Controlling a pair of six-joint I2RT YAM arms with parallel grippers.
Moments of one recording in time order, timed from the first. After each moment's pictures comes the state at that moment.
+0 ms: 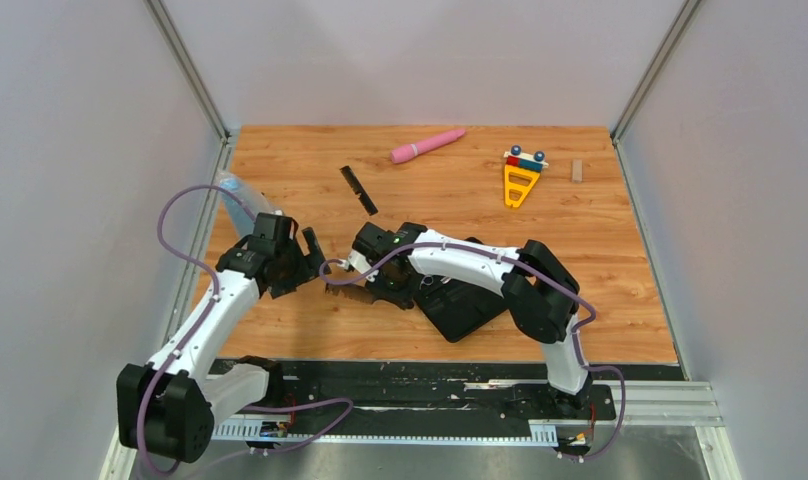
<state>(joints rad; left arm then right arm) -0.21 1.05 0.79 -0.73 -0.03 -0.63 1.01 2.02 1.59 -0.93 -0.04 -0.18</state>
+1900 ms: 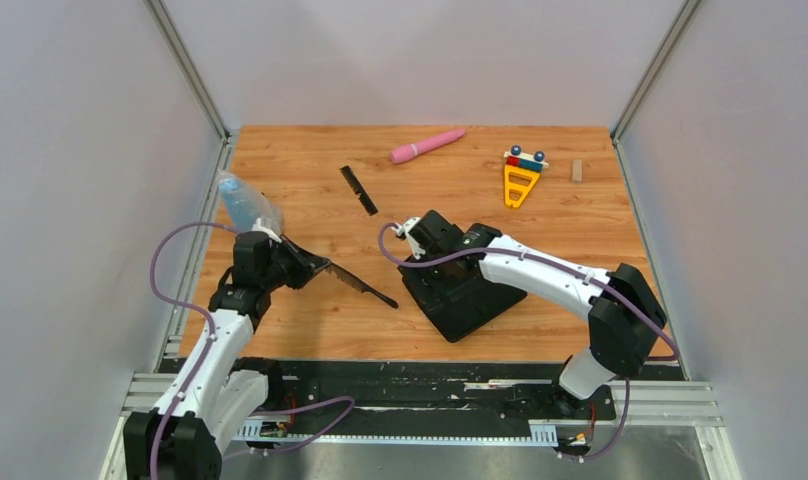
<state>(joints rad) -0.09 0.85 0.48 -0.24 0.33 -0.94 0.89 1.61 1.23 -0.73 0.00 0.08</state>
